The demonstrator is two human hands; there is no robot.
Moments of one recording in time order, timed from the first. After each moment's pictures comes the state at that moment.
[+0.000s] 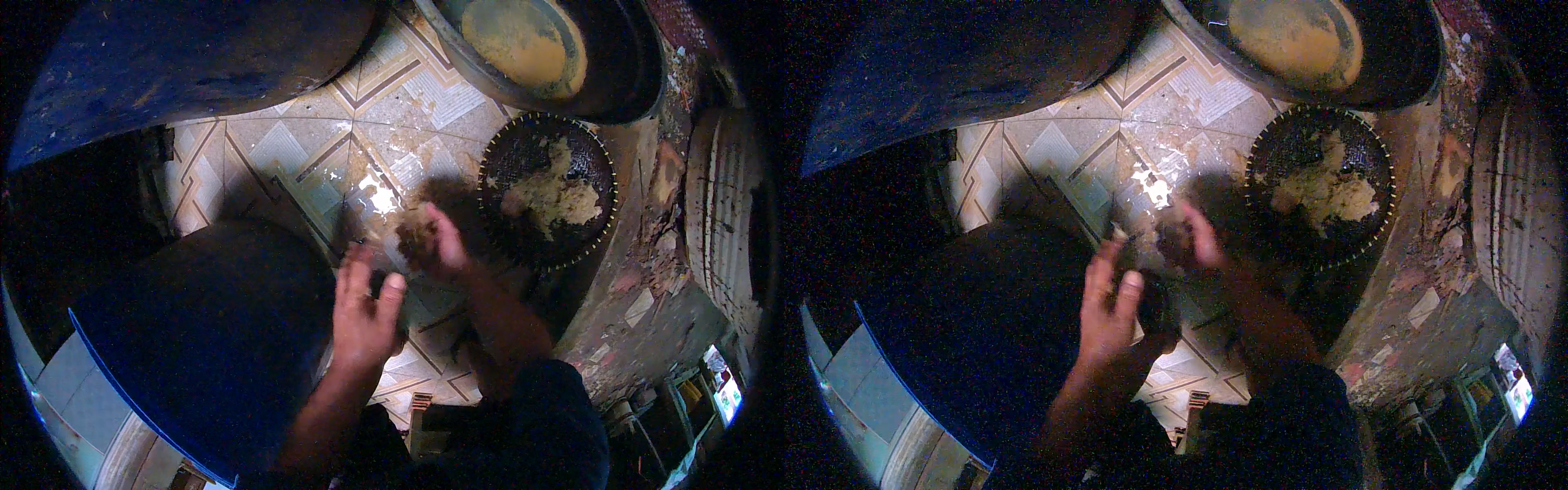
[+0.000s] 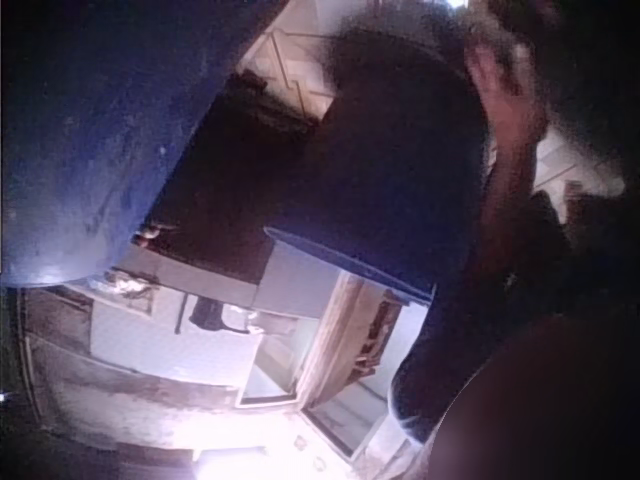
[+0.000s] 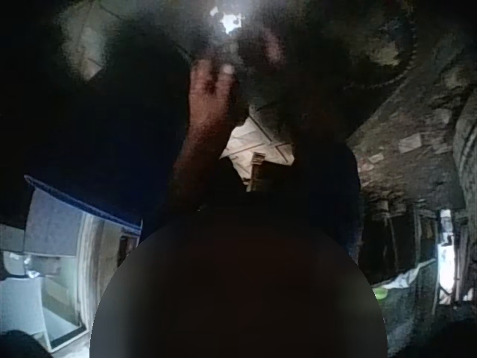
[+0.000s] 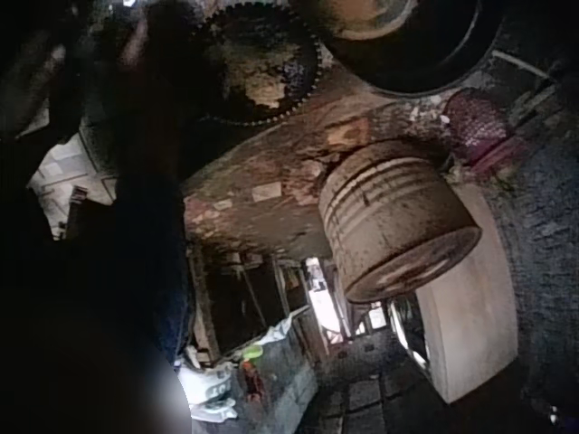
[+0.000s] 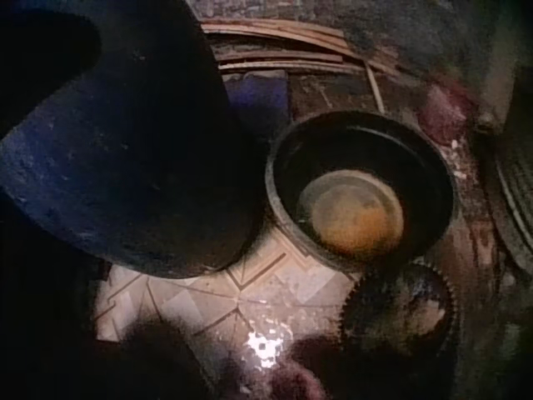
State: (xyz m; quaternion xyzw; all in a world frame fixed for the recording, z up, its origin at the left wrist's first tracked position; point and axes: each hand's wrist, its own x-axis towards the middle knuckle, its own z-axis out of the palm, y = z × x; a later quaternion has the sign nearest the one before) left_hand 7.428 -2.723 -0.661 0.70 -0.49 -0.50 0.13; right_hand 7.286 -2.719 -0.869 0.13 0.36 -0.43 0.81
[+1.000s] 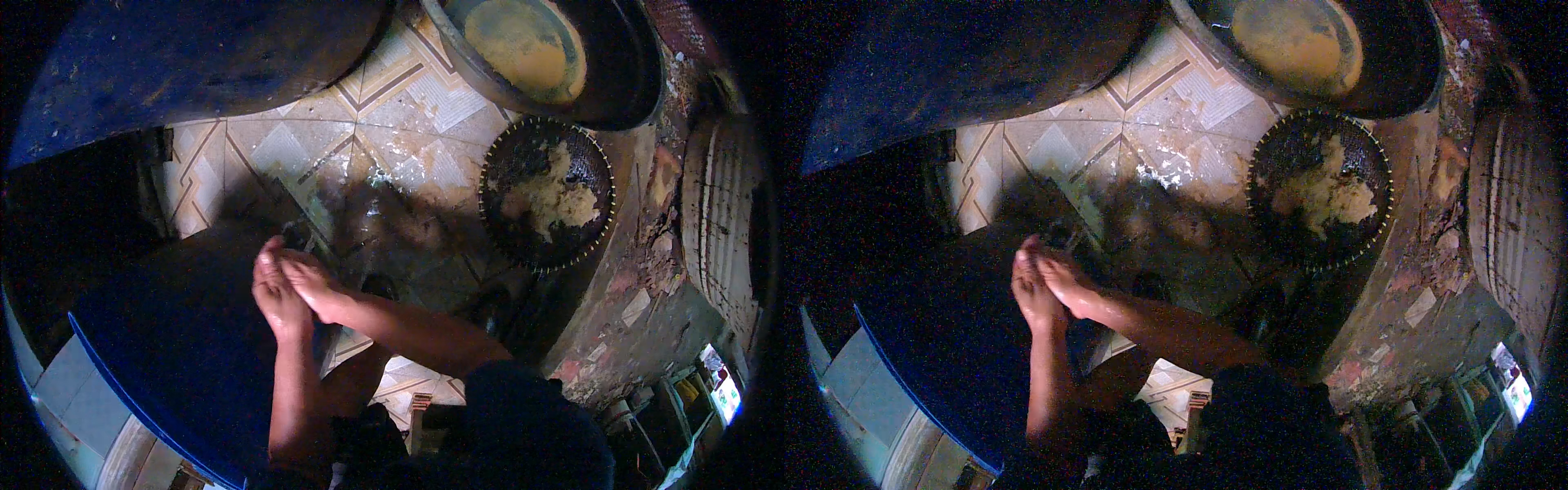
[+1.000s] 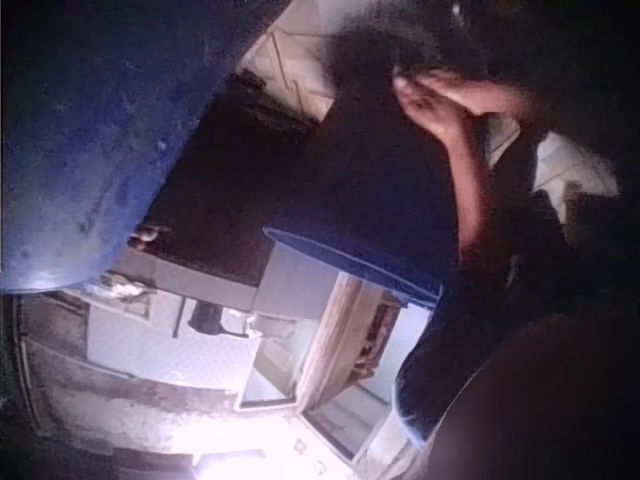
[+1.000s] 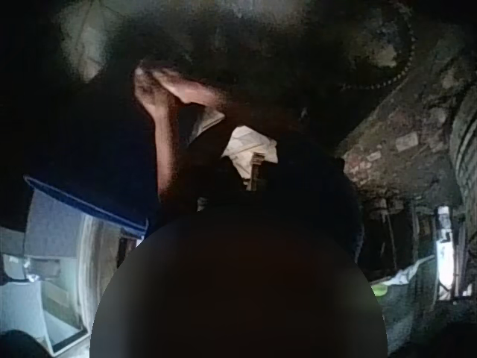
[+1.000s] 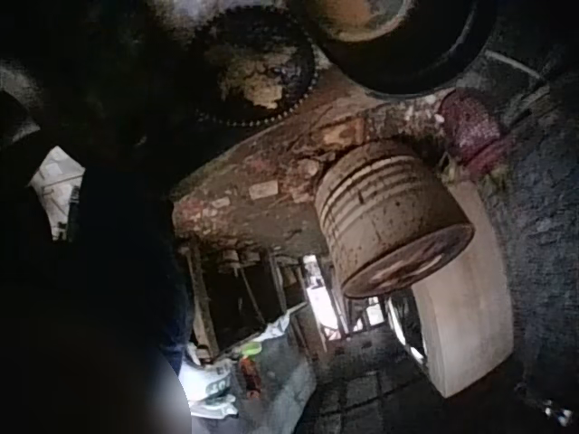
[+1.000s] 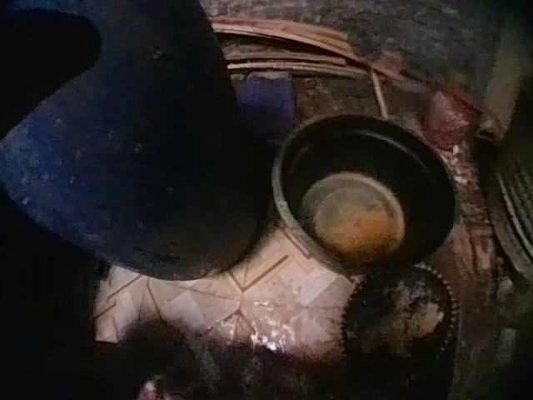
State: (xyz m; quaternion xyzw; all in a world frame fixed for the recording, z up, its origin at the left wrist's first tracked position) left_hand 7.529 -2.755 -0.699 0.79 -0.34 -0.38 0.35; right_hand 7.487 -2.749 -0.757 -0.16 0.38 -0.37 0.83
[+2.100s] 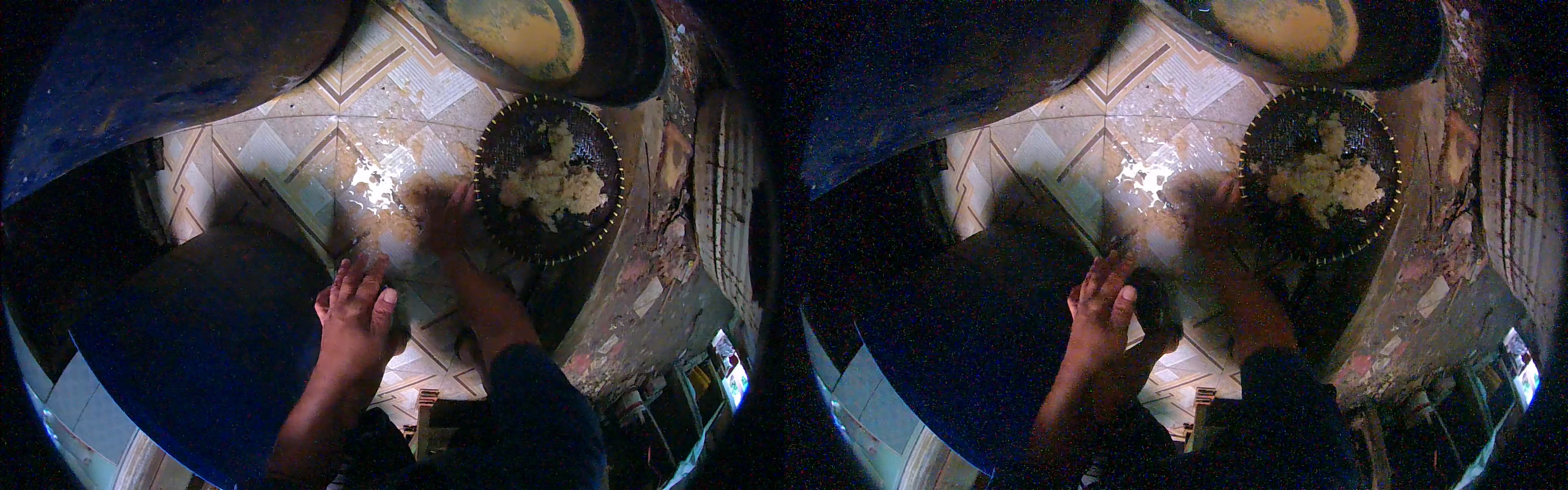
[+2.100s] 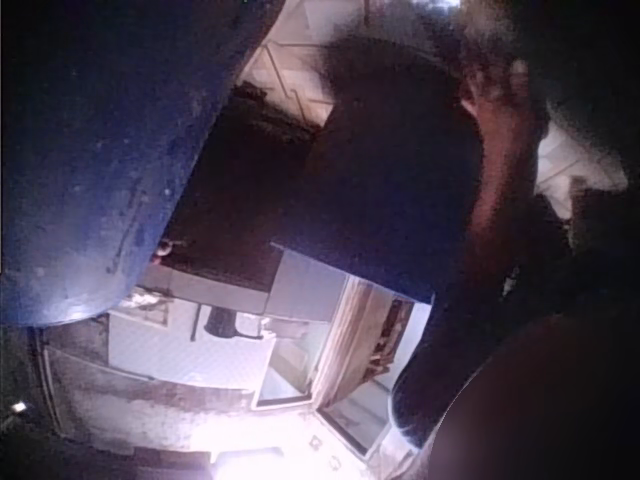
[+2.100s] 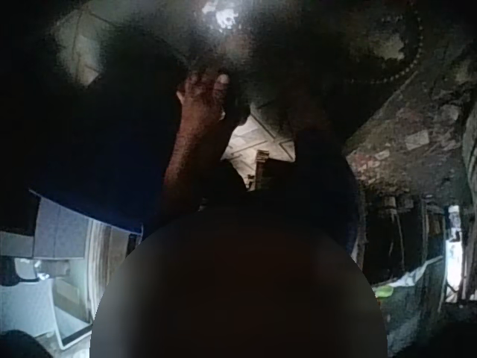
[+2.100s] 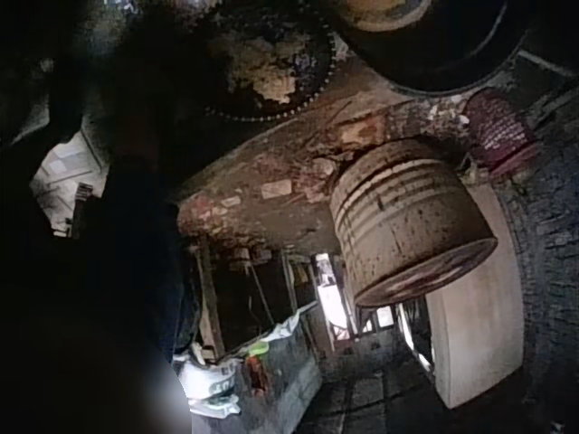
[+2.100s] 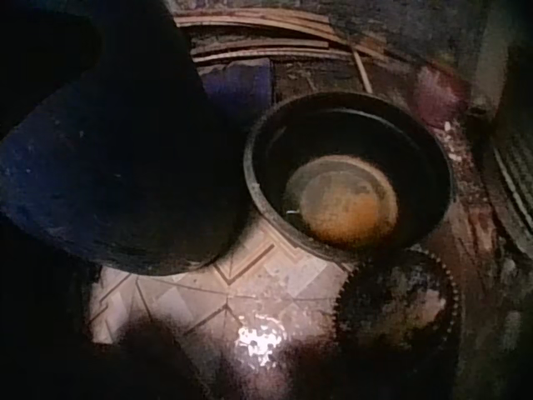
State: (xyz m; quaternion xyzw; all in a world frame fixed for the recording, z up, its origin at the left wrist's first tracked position) left_hand 7.434 -2.727 -0.659 0.62 -0.65 -0.42 -0.07; right_hand 7.276 -2.689 -0.986 -0.53 0.80 -0.24 0.15
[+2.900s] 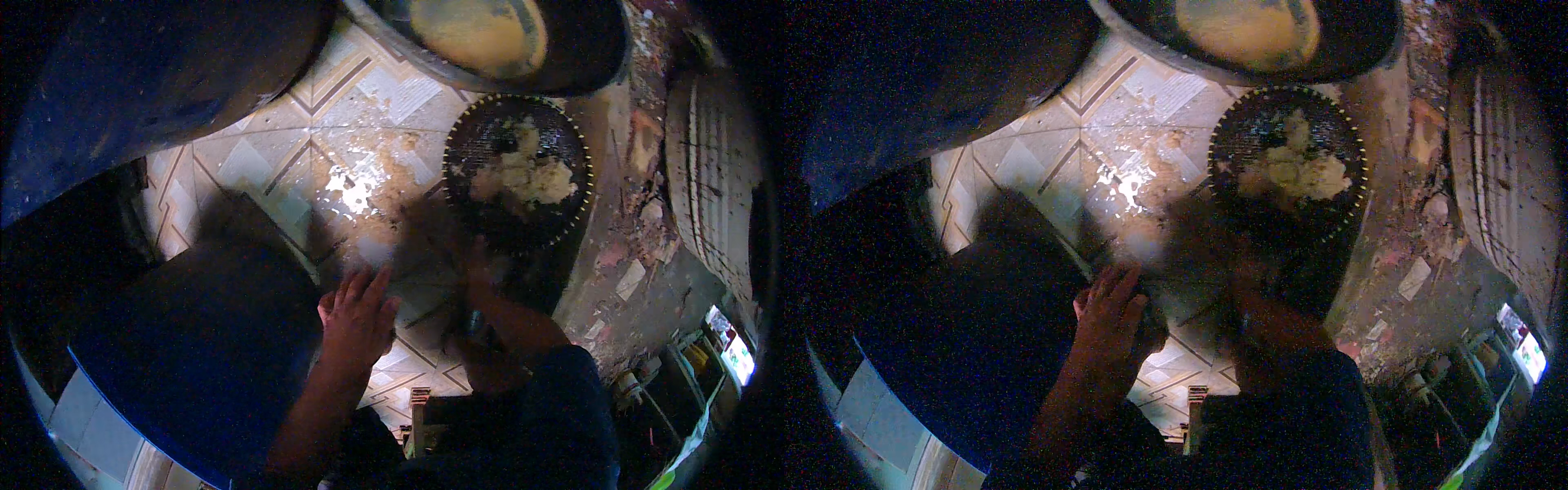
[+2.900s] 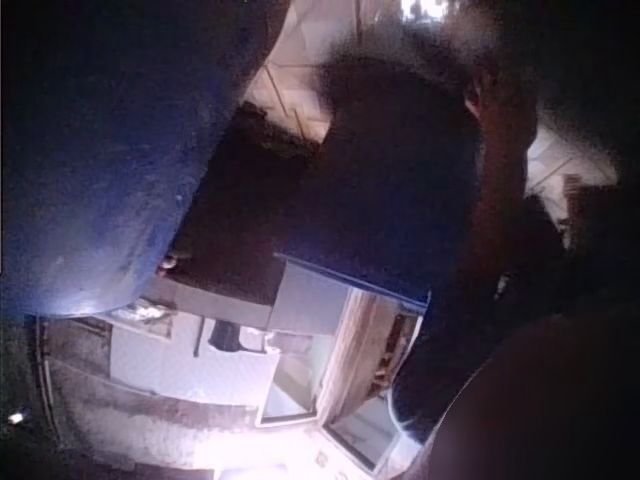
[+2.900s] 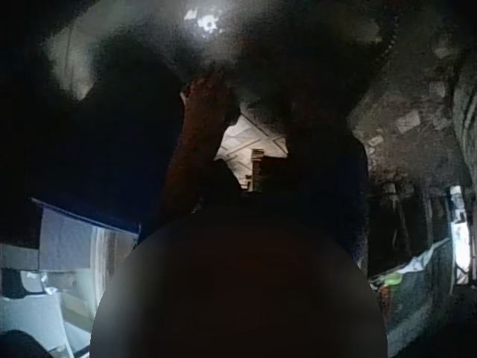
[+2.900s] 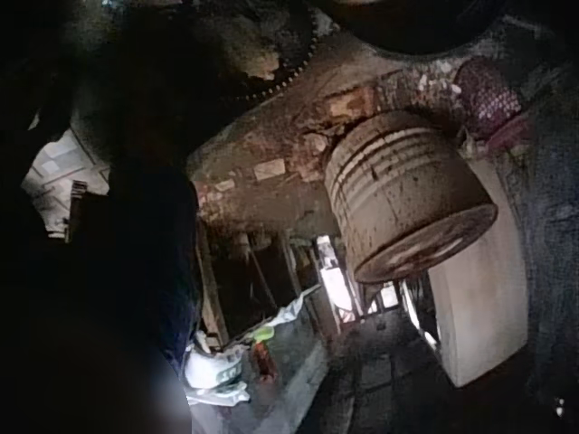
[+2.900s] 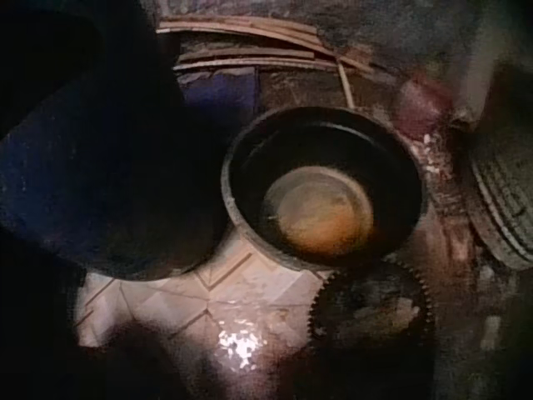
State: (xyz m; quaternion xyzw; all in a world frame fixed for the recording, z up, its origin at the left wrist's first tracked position) left_hand 7.423 -2.698 -0.688 0.52 -0.78 -0.35 -0.09; right_hand 7.180 -2.558 -0.952 -0.39 0.82 -0.26 0.33
